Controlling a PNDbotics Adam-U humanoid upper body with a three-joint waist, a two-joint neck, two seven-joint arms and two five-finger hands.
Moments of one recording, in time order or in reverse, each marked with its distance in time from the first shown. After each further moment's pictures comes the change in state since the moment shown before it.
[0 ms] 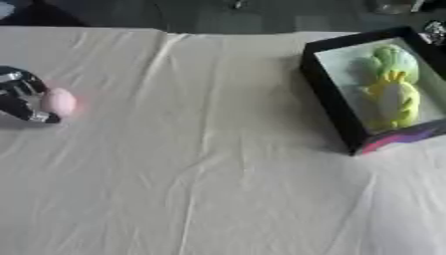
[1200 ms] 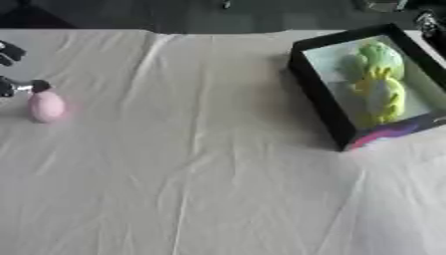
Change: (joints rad) left arm 0.068 0.065 0.027 -0.170 0.166 0.006 0.134; right arm -0.002 -0.013 -0.018 -0.001 0.000 0.000 -0.011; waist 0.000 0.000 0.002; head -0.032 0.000
